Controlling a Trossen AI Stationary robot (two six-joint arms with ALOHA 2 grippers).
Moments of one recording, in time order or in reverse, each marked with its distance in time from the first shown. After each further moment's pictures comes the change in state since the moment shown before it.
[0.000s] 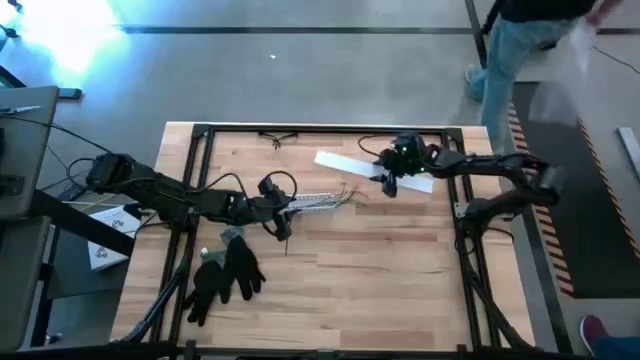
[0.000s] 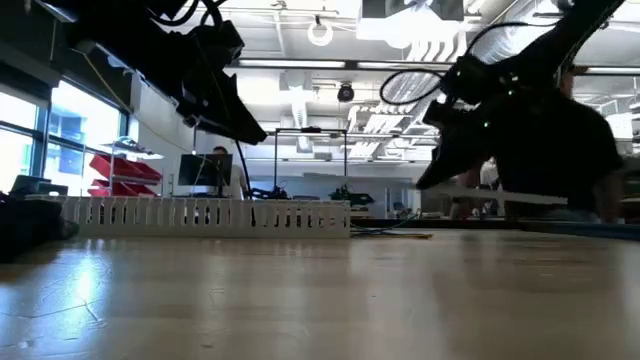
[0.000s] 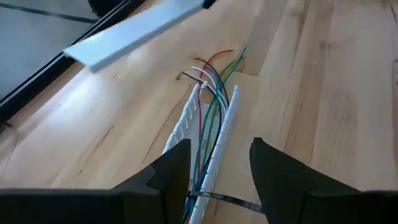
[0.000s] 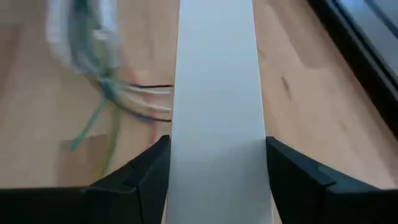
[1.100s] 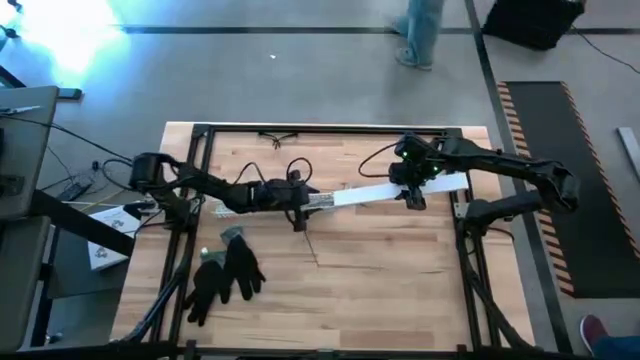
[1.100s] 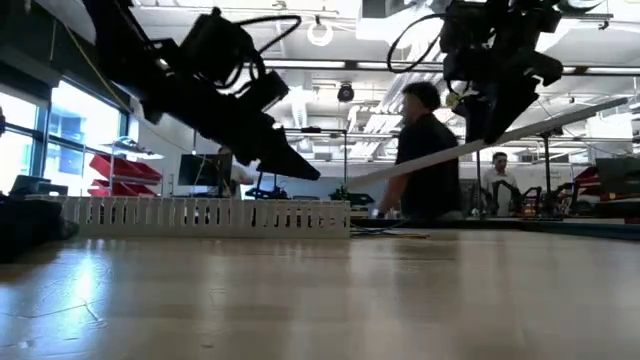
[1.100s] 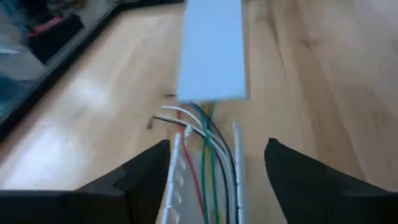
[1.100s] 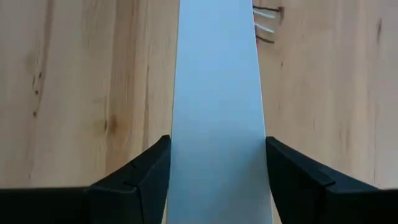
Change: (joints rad) left arm 0.247 0.386 0.022 0.520 0.401 0.403; right arm 0.171 -0.126 0.365 -0.909 0.095 -0.069
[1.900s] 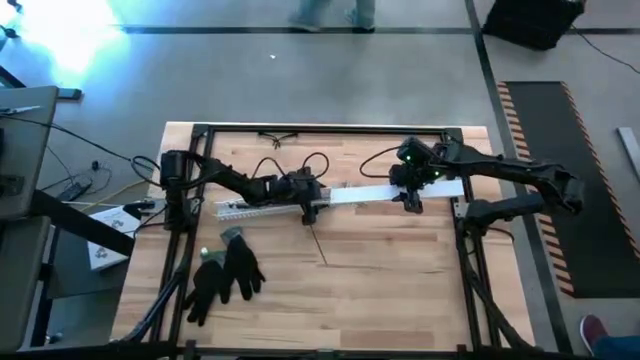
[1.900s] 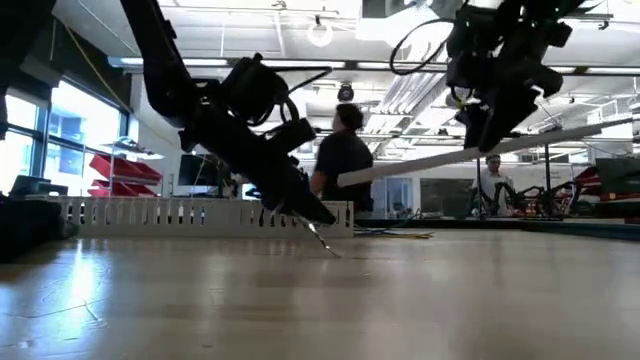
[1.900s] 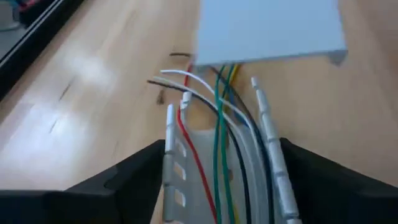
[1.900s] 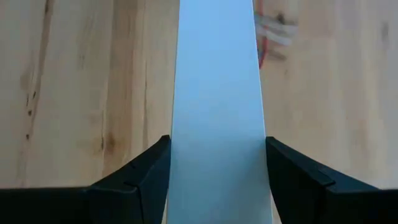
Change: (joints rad) left arm 0.075 0.183 0.121 -0.024 0.039 0.070; right arm -0.002 -0.033 -0.145 0.166 -0.036 0.070
